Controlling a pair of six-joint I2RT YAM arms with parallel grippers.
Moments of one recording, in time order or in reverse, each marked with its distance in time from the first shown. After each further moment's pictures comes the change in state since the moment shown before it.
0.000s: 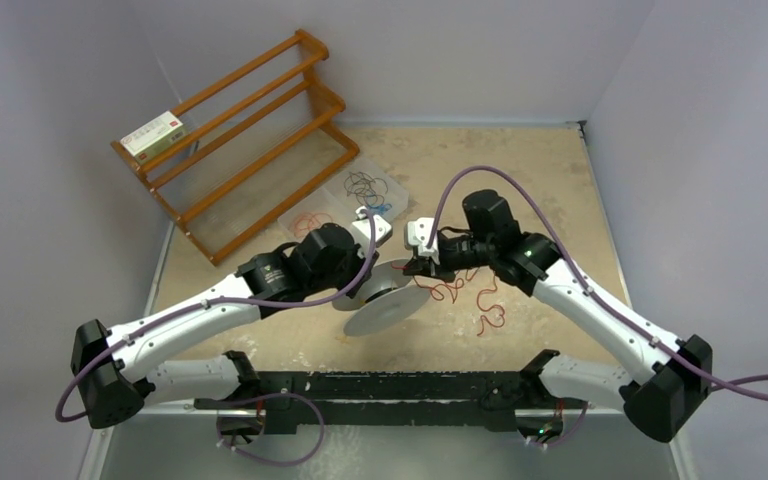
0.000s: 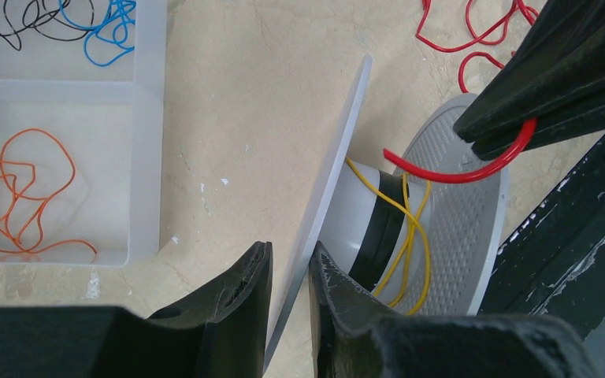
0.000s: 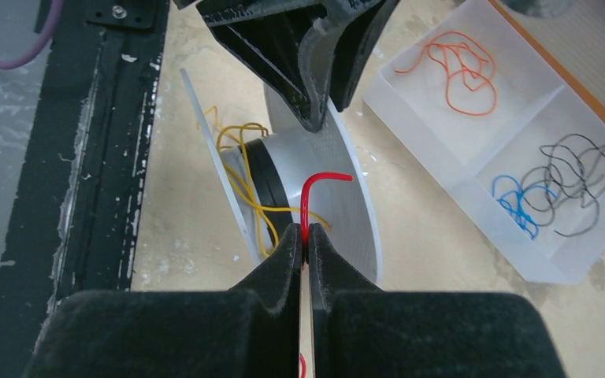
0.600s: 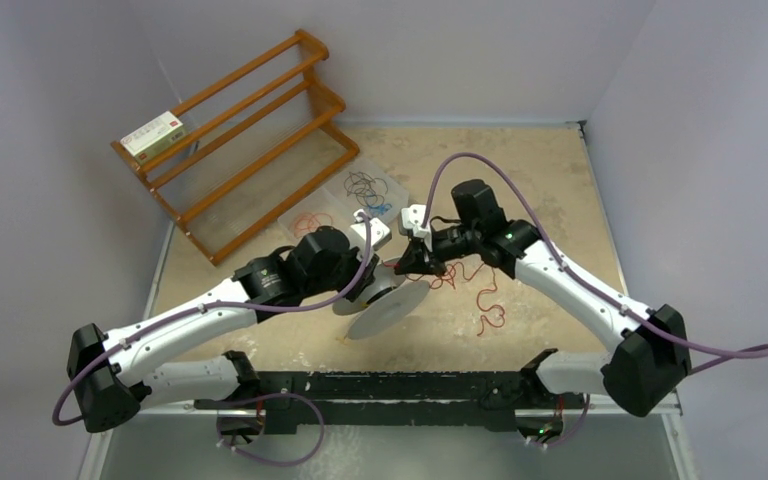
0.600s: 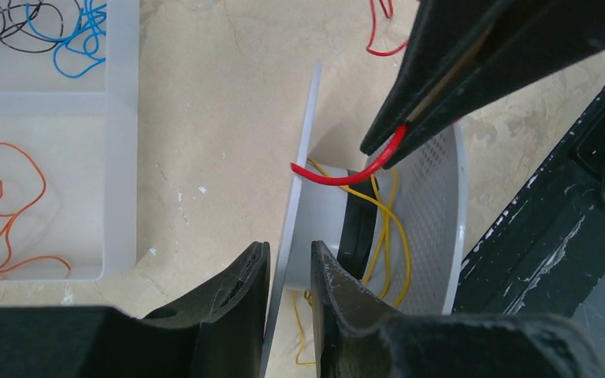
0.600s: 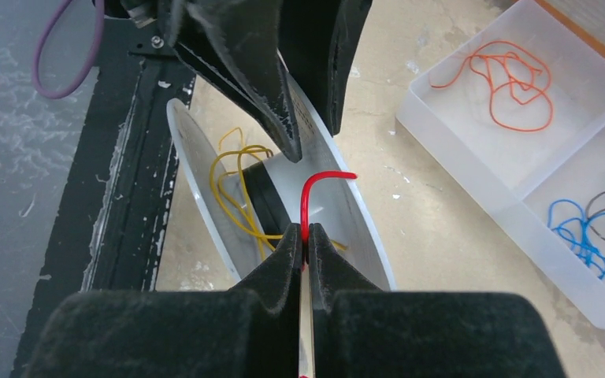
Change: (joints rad) left arm 0.000 -0.032 -0.042 0.055 0.053 -0.008; right arm -0.049 0.148 0.021 0.069 -0.176 0.054
